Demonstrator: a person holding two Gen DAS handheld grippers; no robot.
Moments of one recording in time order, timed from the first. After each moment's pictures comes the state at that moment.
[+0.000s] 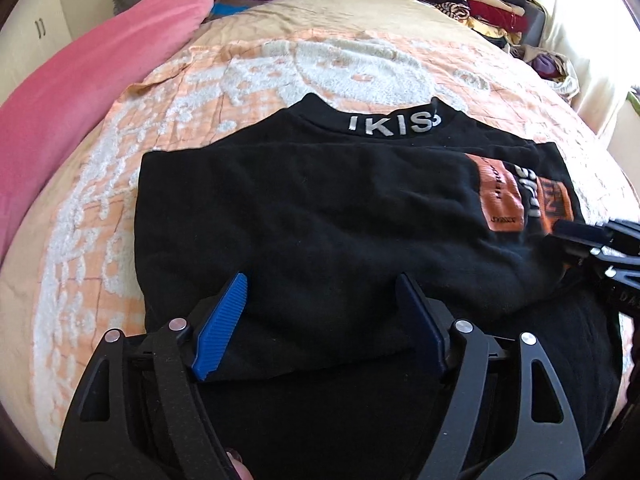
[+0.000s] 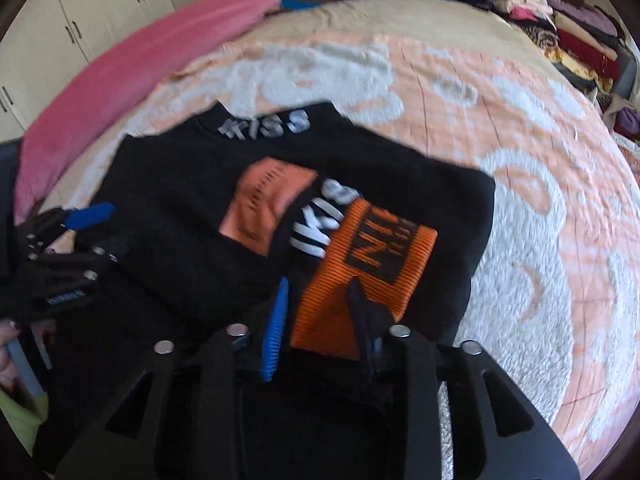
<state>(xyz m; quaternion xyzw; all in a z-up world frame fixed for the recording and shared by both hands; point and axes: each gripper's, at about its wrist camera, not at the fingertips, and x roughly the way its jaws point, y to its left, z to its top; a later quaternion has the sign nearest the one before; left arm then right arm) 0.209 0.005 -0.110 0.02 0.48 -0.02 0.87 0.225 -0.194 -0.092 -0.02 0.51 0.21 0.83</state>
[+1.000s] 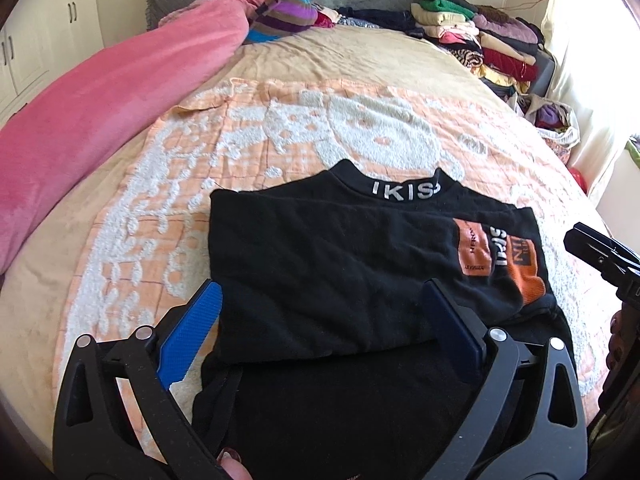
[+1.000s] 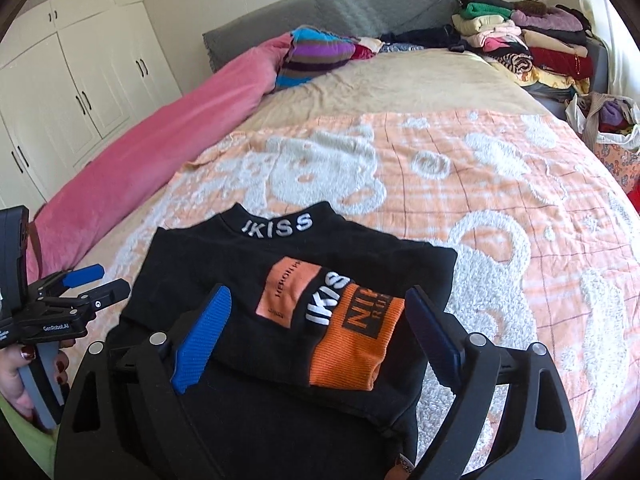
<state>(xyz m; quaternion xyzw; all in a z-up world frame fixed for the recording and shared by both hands) 0.180 0.035 -0.040 -0.03 0.43 0.00 0.90 0.208 -0.224 -0.017 0.07 0.39 0.21 0.89</state>
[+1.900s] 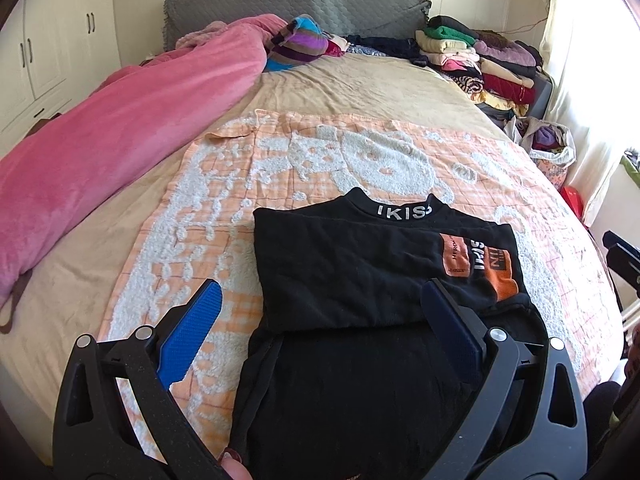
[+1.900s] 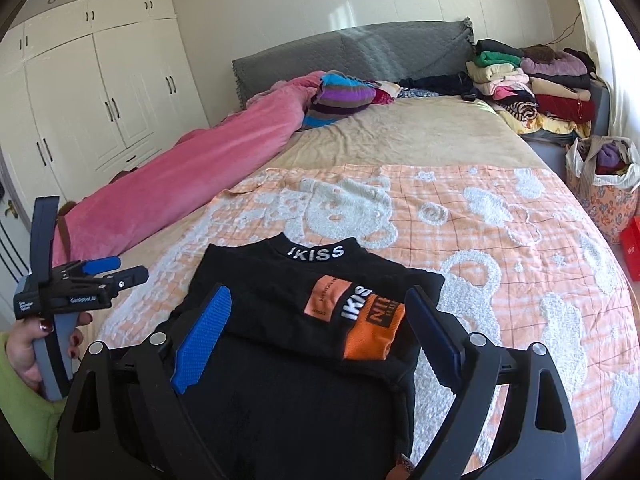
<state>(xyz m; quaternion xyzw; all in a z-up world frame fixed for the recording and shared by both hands) 0.125 0.053 0.014 -0.03 0.40 0.01 0.92 0.124 -0.229 0.056 0.04 0.33 0.23 0.91</state>
